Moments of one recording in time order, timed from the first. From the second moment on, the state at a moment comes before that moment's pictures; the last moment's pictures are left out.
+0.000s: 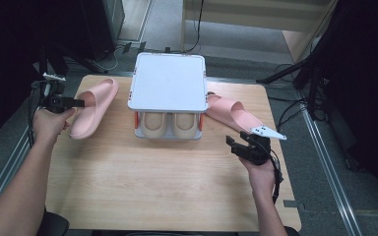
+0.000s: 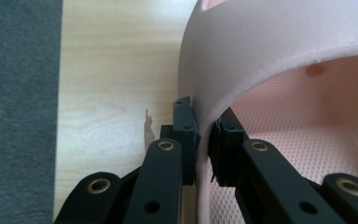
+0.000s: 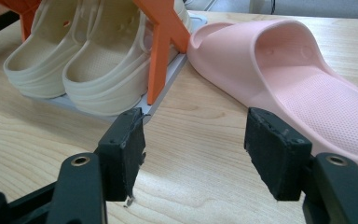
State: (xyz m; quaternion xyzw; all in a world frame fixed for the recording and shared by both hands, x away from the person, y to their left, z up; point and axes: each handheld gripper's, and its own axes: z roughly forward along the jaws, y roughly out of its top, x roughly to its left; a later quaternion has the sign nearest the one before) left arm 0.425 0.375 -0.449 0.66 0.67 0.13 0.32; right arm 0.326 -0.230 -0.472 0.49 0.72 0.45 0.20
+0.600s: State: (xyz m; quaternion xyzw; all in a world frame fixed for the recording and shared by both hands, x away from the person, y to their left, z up) left arm 0.459 0.330 -0.360 0.69 0.64 0.15 0.32; right arm 0.329 -0.232 -0.472 0.49 0.72 0.45 0.19
